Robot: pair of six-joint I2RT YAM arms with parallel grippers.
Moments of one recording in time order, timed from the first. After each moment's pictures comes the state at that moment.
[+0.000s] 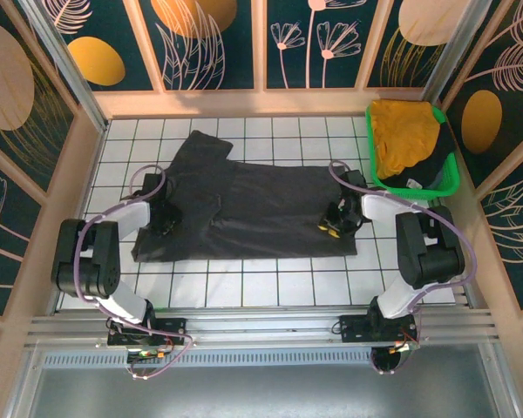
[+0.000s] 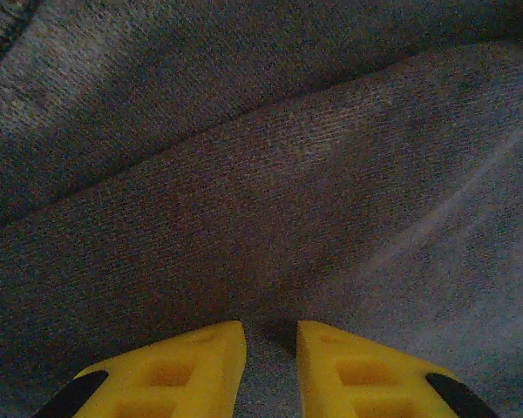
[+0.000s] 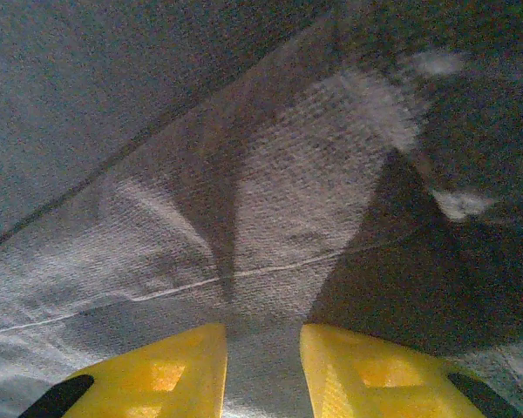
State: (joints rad) left arm -0.08 1.58 0.78 -0.42 0.05 -0.90; right arm 0.24 1.64 0.86 -0.57 -0.29 0.68
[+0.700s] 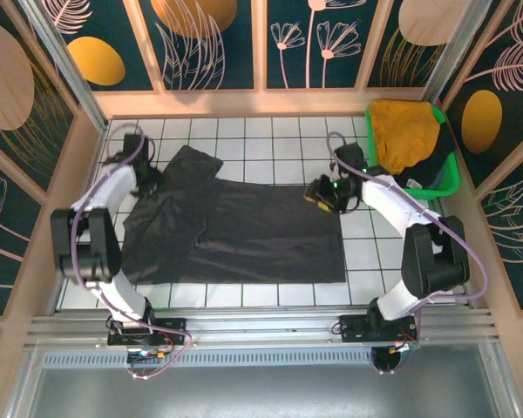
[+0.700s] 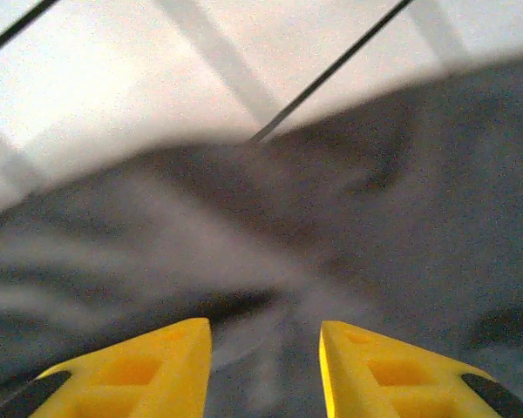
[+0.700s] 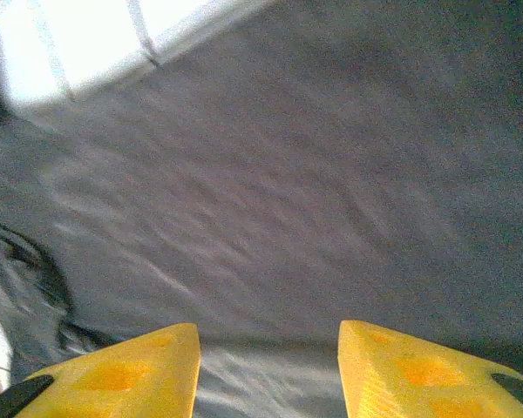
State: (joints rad) left arm 0.01 1.77 1.32 -0.67 -0.07 -0.86; right arm 0.29 1.59 1.14 -0.61 -0.38 0.67
